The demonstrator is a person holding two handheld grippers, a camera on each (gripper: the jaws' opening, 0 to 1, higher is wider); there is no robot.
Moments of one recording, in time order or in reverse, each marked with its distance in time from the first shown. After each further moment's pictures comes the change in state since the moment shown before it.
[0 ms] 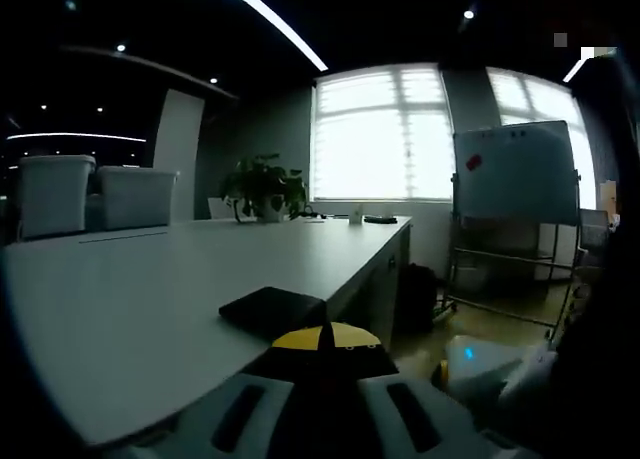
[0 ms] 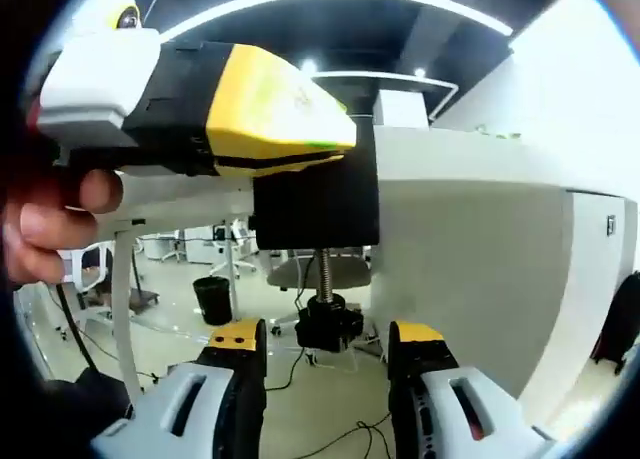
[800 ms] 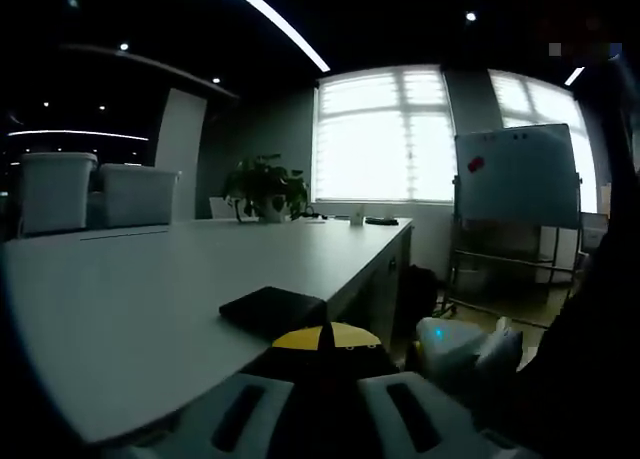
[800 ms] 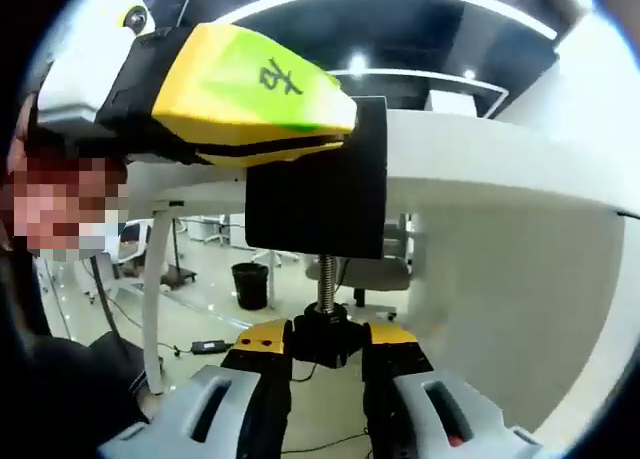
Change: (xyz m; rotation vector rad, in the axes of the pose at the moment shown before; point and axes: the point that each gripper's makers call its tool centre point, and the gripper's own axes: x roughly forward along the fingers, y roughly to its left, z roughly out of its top) left arm 0.001 0.001 0.001 -0.014 -0.002 0.005; right arm 0.013 0.011 -0.002 -0.108 0.016 0.332
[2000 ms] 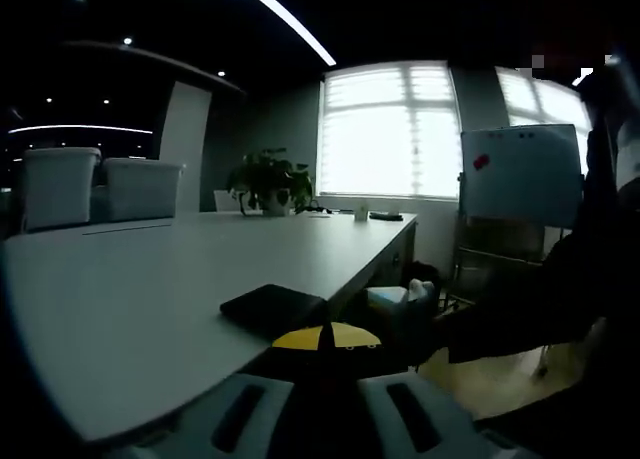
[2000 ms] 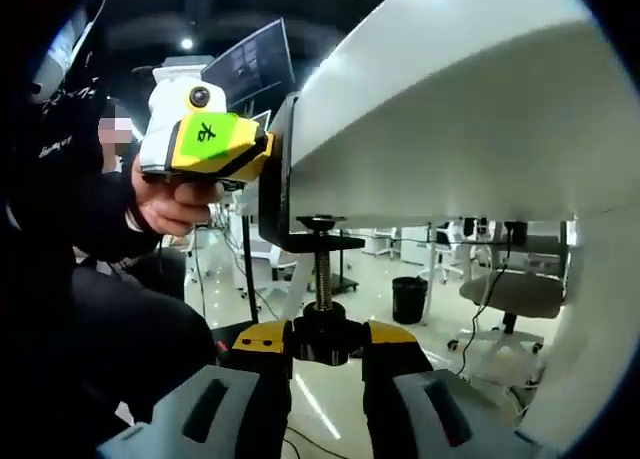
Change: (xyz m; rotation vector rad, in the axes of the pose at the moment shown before) left arm 0.000 -0.001 -0.002 -0.013 0.028 0.021; right arm -0.001 0.024 0.005 0.016 -0.105 0.766
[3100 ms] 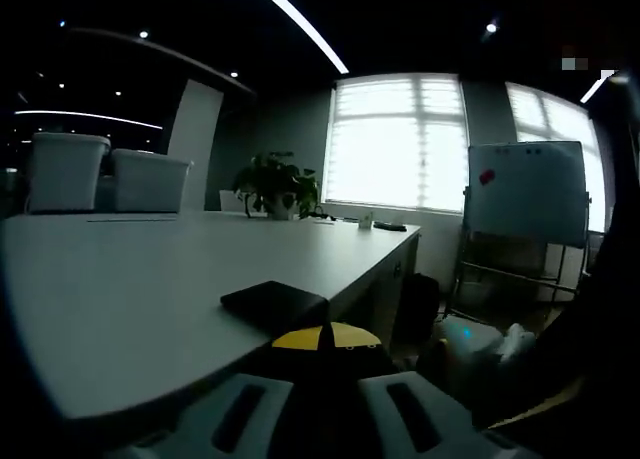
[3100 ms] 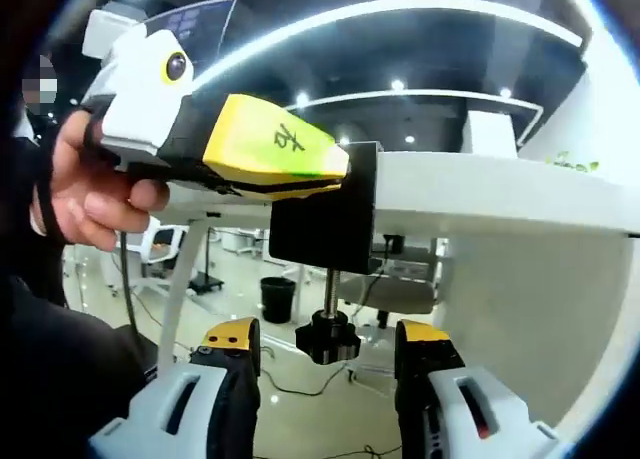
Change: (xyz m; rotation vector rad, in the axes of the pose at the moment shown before) left arm -0.001 0.001 -0.001 -0.053 -0.036 0.018; right arm -0.028 -0.002 0.020 -0.088 0.000 -0.842
